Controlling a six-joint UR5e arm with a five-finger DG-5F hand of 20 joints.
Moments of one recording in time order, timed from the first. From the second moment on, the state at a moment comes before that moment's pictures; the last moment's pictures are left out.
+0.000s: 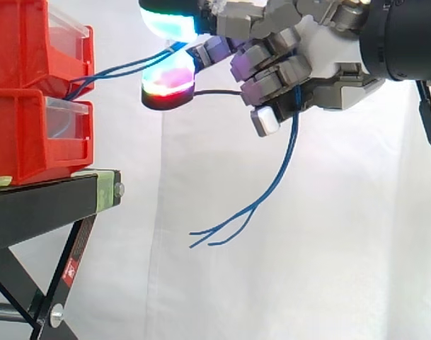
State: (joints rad) arm 0.42 -1.88 -1.76 -2.33 -0.55 -0.72
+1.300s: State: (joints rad) arm 0.45 -1.88 -1.76 -2.35 -0.52 -0.58
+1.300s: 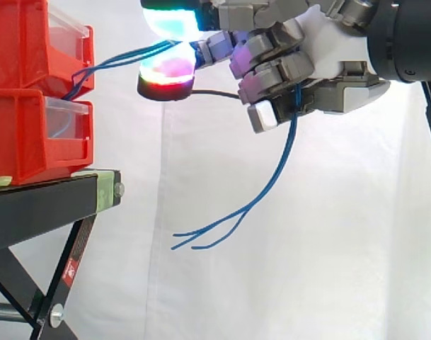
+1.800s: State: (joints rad) arm 0.45 -1.88 -1.76 -2.34 -0.52 -0.58
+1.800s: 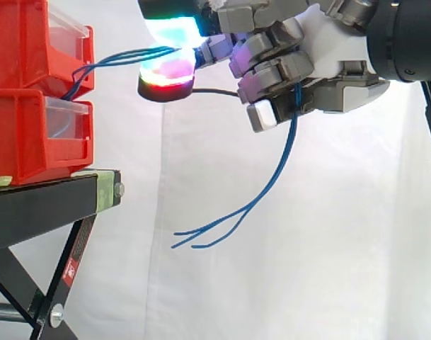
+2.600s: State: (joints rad) arm 0.45 -1.88 -1.76 -2.34 -0.52 -0.58
